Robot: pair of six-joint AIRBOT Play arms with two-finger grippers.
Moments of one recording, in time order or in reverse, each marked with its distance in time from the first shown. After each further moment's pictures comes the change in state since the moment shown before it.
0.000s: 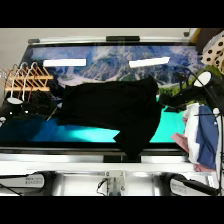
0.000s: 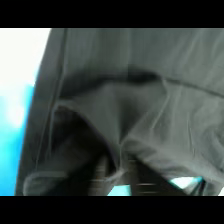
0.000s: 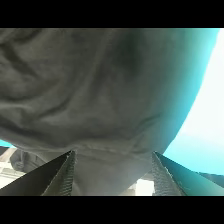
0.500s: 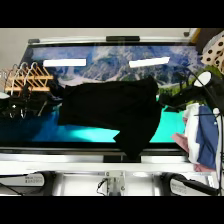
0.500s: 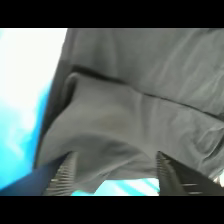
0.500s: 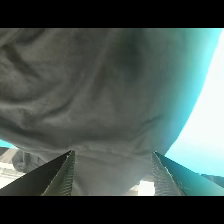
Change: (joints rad) left arm 0.101 -0.002 0.140 0.039 -0.135 -0.062; right arm 0.000 0.000 0.000 0.005 -0.007 0.000
